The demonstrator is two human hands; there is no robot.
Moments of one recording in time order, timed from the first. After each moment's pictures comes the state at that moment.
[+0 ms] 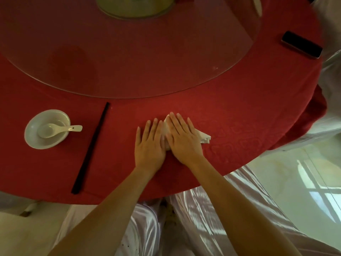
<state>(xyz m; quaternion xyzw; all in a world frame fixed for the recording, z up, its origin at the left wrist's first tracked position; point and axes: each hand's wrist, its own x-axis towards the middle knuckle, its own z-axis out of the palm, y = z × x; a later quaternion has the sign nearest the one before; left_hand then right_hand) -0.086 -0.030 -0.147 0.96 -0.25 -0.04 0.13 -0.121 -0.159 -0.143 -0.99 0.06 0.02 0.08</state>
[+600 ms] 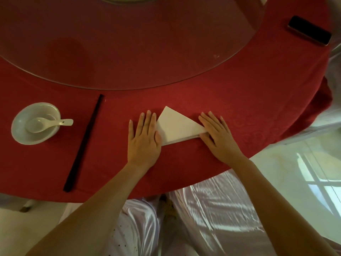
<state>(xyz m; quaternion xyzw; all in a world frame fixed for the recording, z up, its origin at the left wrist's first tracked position) -0.081 -0.025 -0.151 0.96 -0.26 -0.03 0.08 -0.176 -0.244 -0.137 -0.97 0.06 -0.01 0.23</state>
